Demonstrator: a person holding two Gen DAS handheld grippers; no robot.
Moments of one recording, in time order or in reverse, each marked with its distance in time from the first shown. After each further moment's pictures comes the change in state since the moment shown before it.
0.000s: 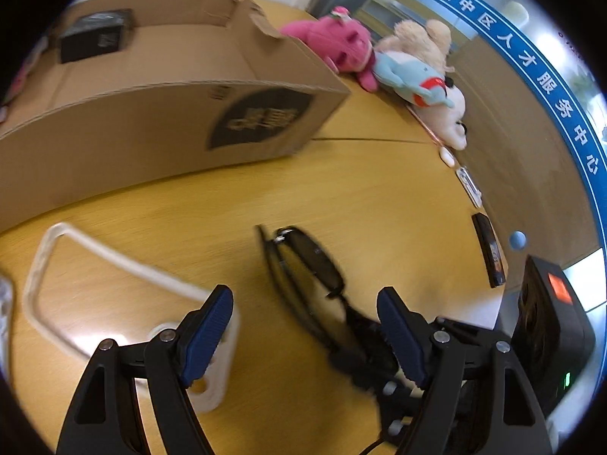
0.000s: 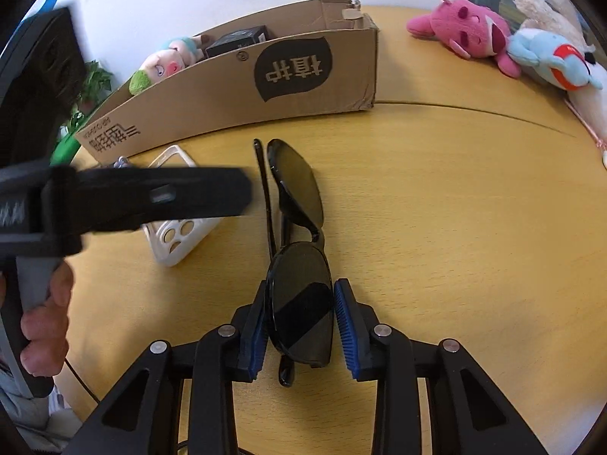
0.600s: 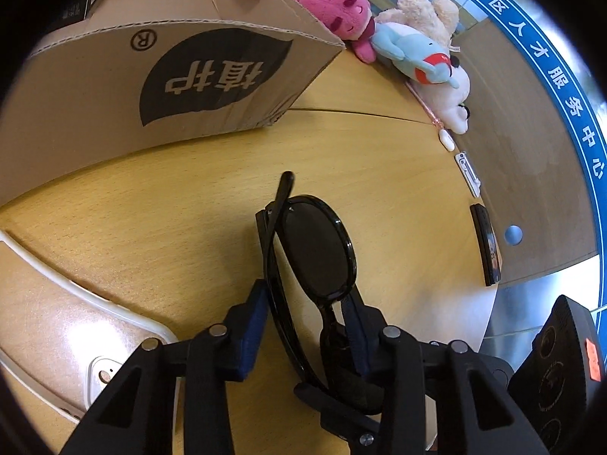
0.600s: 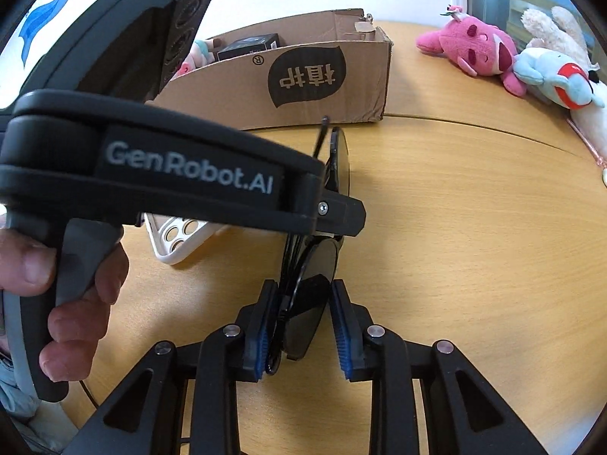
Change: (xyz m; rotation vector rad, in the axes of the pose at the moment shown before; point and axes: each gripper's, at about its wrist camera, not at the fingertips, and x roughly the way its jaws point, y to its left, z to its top) left arm 0.038 -0.007 0.007 -0.038 0.092 -0.047; right arm -0.003 0.012 -0.008 -0.046 -0.050 -0.002
